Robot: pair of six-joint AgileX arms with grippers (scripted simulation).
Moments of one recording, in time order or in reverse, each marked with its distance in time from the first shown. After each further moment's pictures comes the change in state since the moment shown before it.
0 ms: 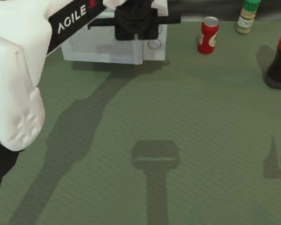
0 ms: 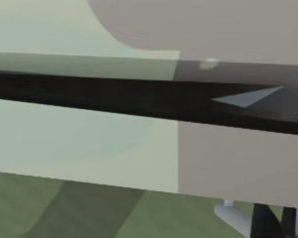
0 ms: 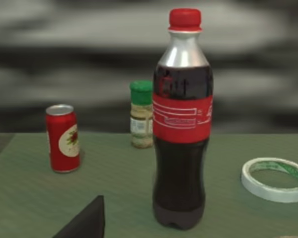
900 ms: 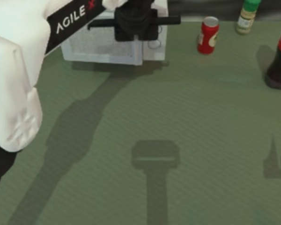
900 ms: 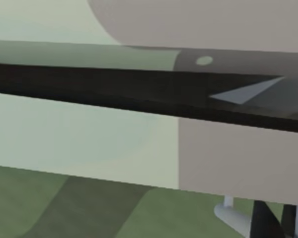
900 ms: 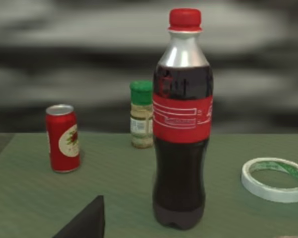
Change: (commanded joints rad) left arm -0.001 -0.018 -0.027 0.017 -0.001 -0.003; right arm 0.000 0.000 0.000 0.000 0.000 0.000
